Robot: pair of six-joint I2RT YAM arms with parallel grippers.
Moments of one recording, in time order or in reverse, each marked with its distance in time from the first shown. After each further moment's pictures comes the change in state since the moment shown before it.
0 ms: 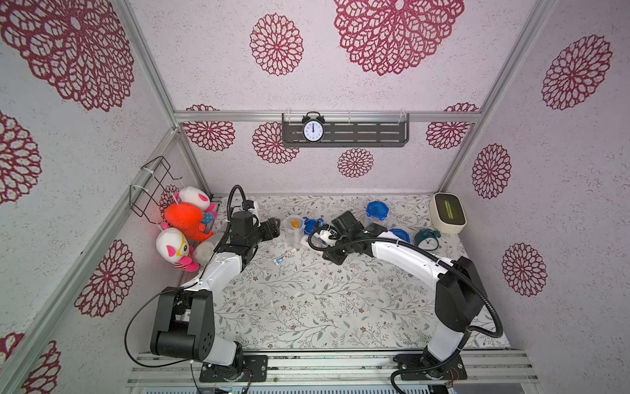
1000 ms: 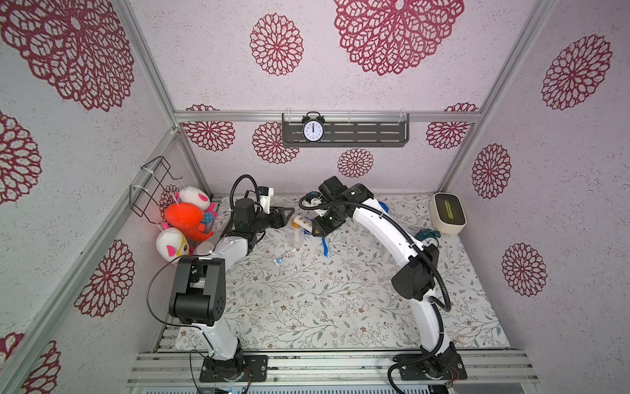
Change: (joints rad) left arm 0.008 0.255 0.162 0.239 0.471 0.067; right arm -0.039 0.464 0.890 -0.581 -0.083 0.198
